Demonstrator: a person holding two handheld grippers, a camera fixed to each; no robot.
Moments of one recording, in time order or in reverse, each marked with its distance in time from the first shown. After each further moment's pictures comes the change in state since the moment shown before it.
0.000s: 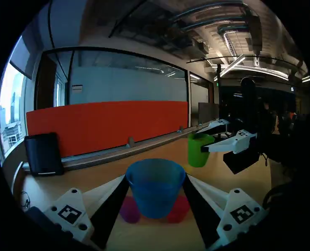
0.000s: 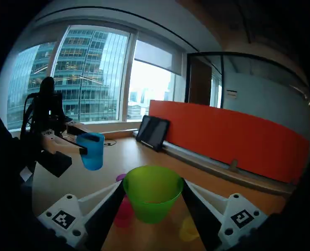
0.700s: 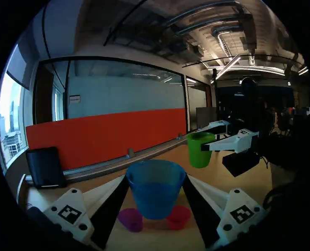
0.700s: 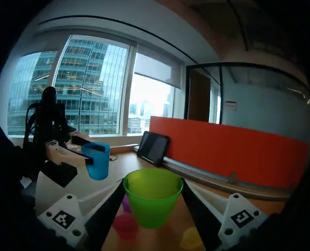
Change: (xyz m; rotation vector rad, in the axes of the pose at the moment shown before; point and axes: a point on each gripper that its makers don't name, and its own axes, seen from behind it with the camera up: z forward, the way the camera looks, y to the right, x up) left arm 0.036 0.006 0.001 -0.003 0.050 0.058; right arm 0.047 -0.009 -0.009 0.001 0.101 0.008
